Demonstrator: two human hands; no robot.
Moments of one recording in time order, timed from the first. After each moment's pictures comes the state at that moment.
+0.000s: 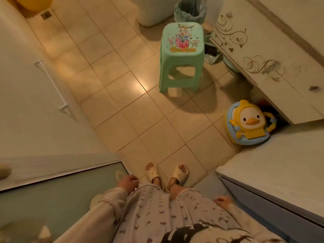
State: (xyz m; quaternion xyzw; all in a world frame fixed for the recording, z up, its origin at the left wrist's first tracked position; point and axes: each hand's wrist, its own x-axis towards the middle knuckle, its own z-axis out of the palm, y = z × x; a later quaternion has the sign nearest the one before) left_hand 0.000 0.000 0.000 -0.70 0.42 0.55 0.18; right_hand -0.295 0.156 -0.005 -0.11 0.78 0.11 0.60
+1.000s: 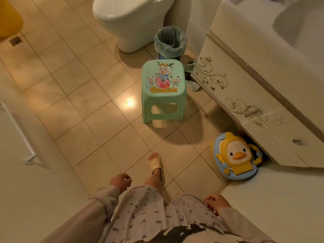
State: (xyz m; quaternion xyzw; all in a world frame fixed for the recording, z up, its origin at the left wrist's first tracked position) left_hand -0.143 -0.252 -0.006 -0.66 0.50 0.51 0.23; right_hand -0.422 -0.067 0.006 -0.10 0.80 0.01 0.59
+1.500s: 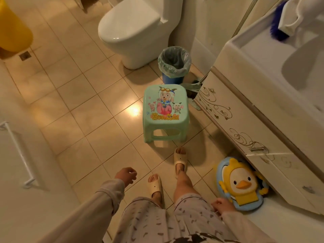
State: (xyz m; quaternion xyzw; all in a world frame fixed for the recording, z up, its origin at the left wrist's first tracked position) left_hand -0.238 -0.387 0.013 -0.69 0.46 0.53 0.17; right_hand -0.516 -0.193 0.008 -0.13 0.80 0.08 0.58
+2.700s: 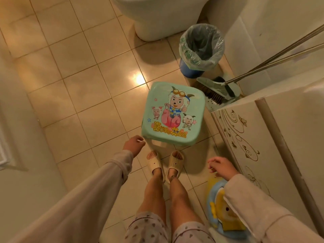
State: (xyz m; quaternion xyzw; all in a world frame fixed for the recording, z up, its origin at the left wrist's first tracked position) left_hand -0.345 -0.579 -0.092 -0.74 0.40 0.54 0.11; right_hand -0.623 -0.484 -0.068 -0.18 0.78 0.00 0.60
